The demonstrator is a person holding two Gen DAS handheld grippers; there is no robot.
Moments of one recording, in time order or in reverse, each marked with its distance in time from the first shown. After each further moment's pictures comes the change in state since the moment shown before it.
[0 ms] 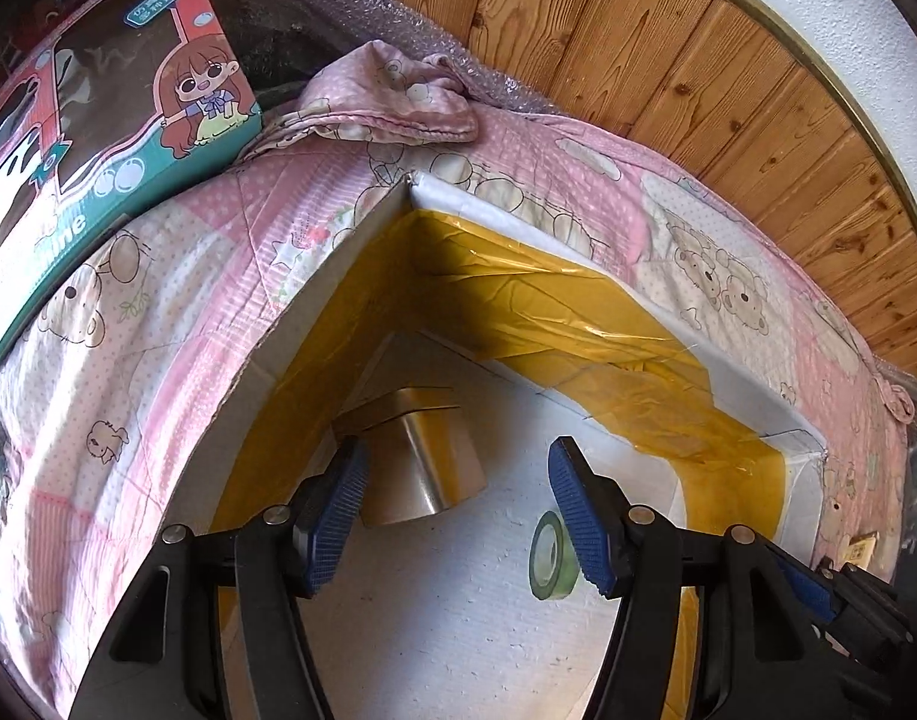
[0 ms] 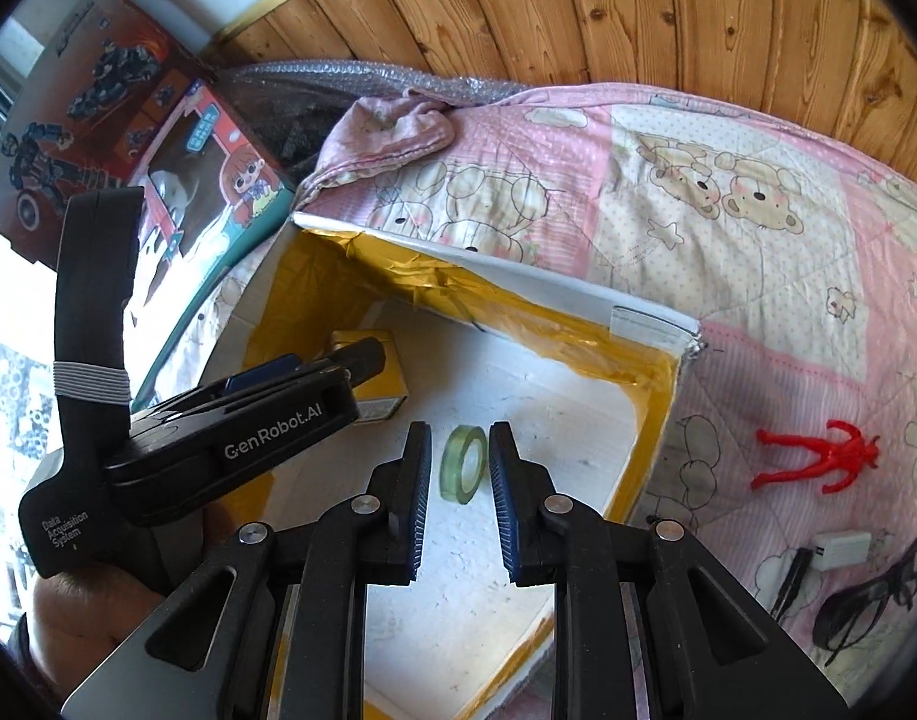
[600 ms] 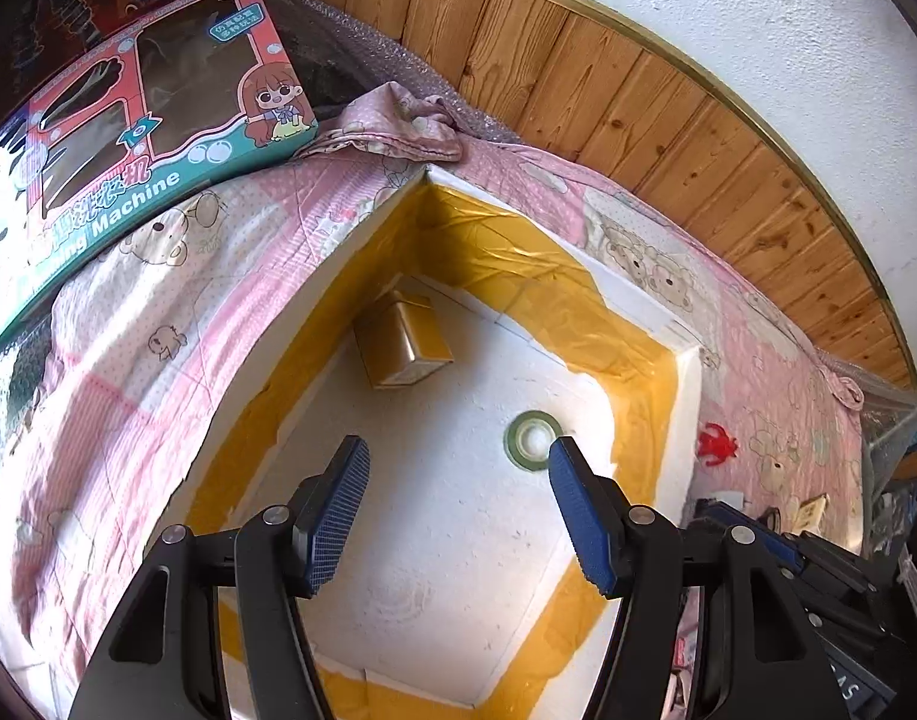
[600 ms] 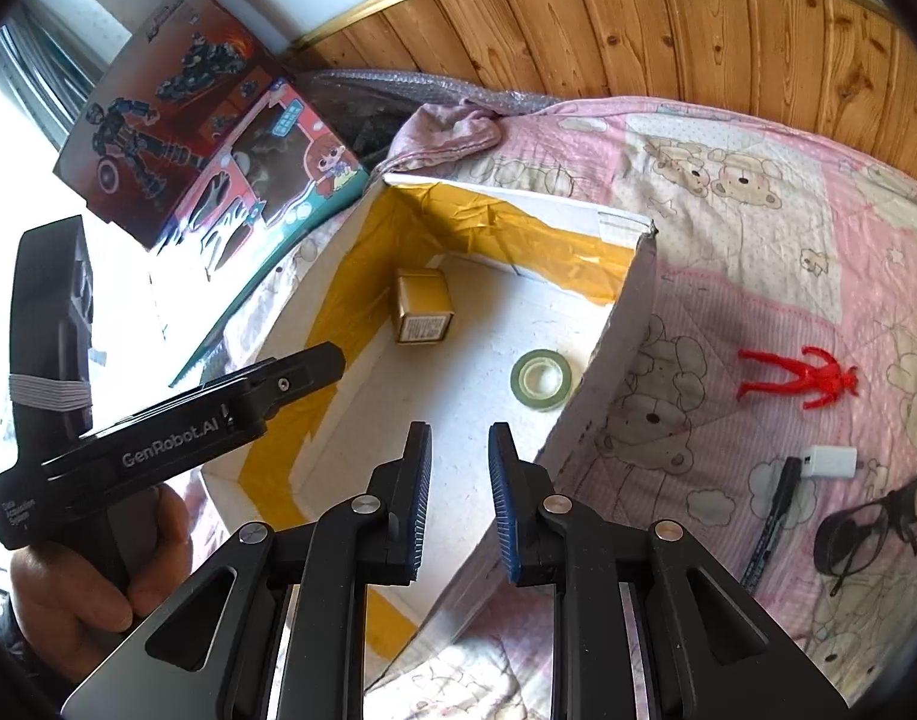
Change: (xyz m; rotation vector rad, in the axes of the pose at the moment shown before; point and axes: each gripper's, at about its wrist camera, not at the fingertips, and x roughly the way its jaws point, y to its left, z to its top) left arm -0.100 0.008 -0.081 -0.022 -0.082 -0.082; right arm -0.068 0.002 -0.078 -0.055 -0.037 0.096
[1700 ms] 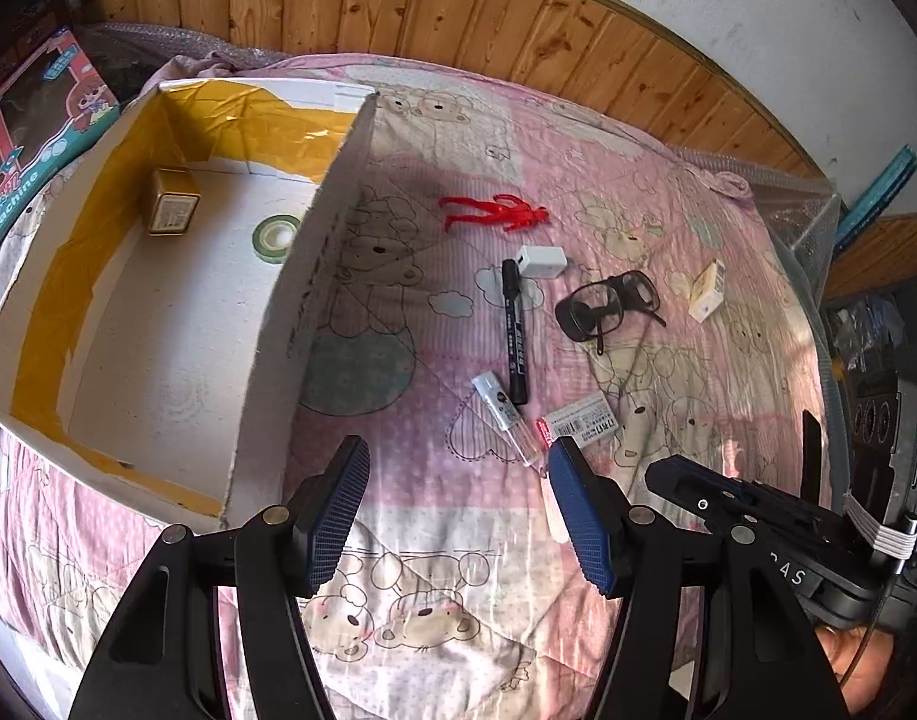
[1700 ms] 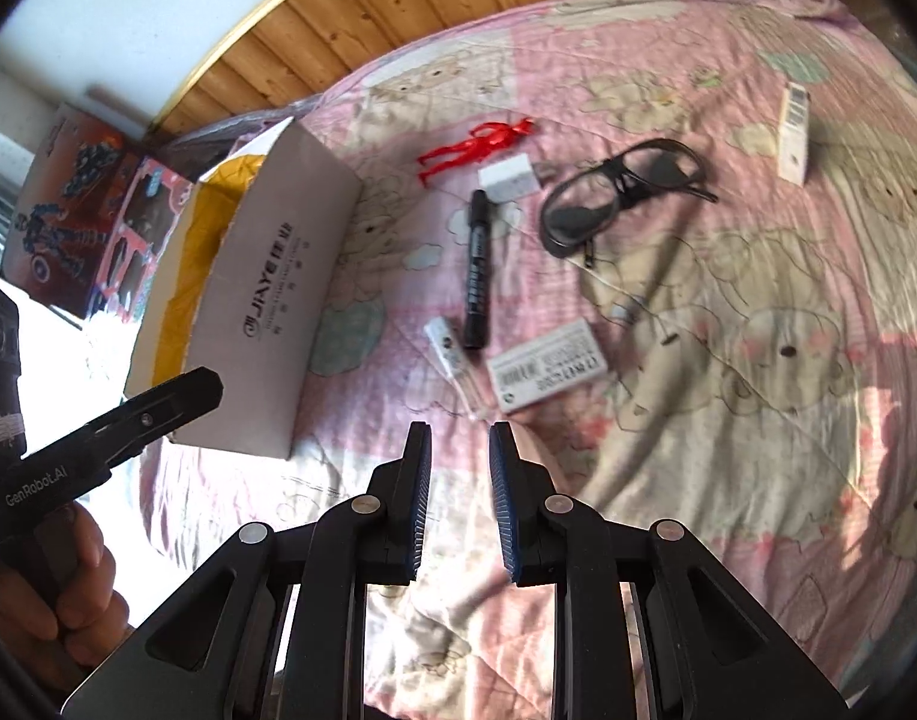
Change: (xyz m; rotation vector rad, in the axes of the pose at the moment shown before) left arm -0.019 -0.145 -0.163 0.321 0.151 -0.144; right arm -0.117 -0.147 -0.199 0.377 -0.062 -0.151
